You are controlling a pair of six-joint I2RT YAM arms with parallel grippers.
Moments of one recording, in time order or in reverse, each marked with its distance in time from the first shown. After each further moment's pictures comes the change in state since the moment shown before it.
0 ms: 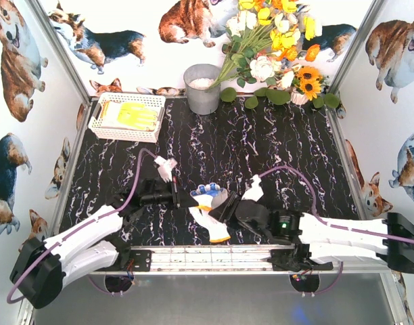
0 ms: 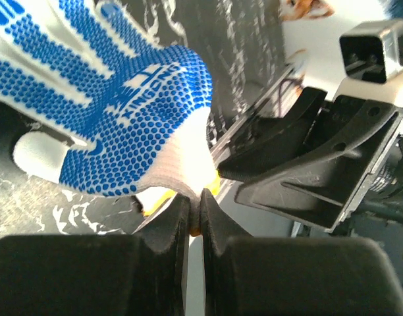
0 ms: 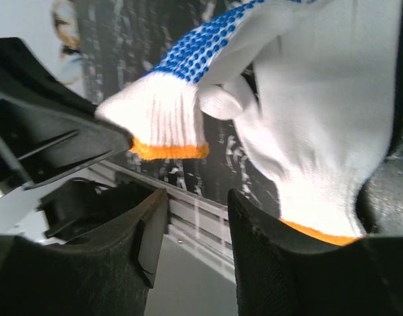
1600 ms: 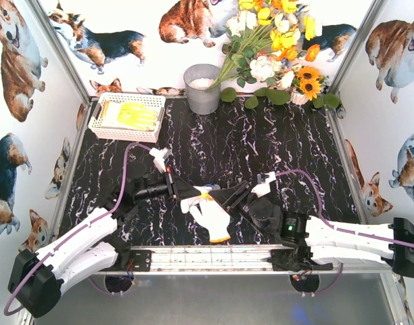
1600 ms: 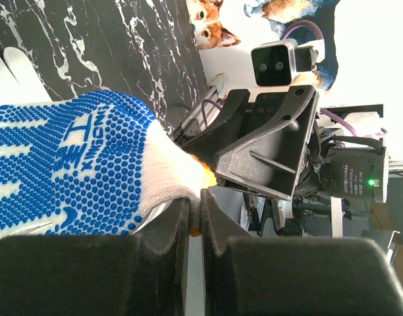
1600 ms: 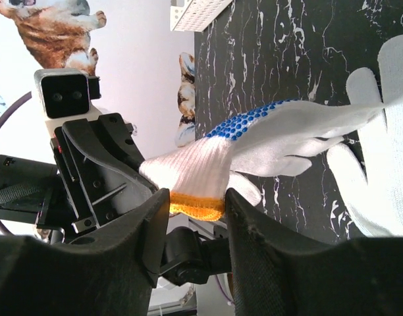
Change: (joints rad) left arm 0.047 -0.097 0.043 0.144 0.086 -0.201; right arm -0.015 -0.122 -0.066 0.327 0.183 0.039
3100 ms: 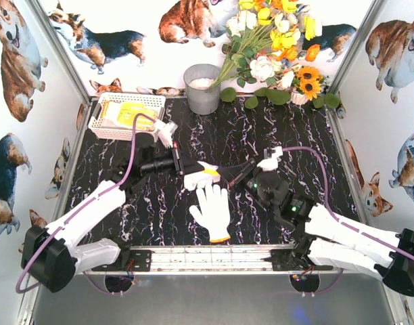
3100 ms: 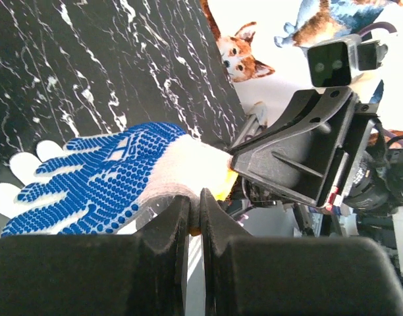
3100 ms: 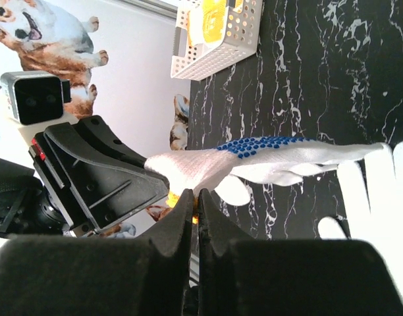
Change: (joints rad) left arm 0.067 0.243 0.307 -0.121 -0.011 0.257; right arm -0.273 0.029 0.172 -0.097 -0.179 -0.188
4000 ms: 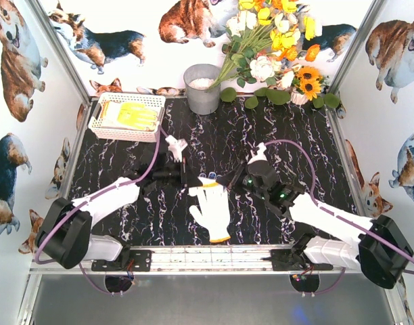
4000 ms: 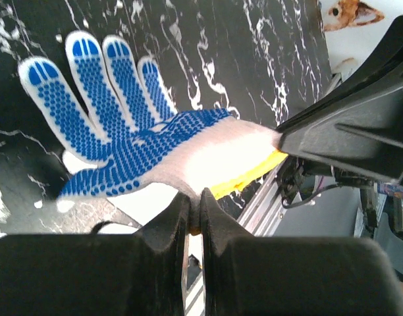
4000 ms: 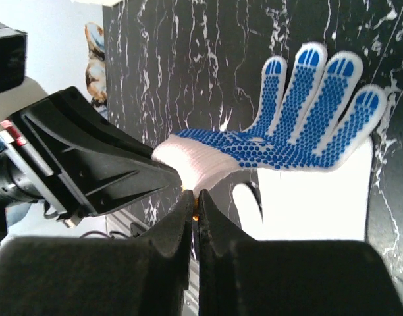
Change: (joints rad) left arm 0.006 0.216 -0.102 0.042 -0.033 0.208; right arm -0.227 0.220 -0.018 0.004 -0.385 -0.158
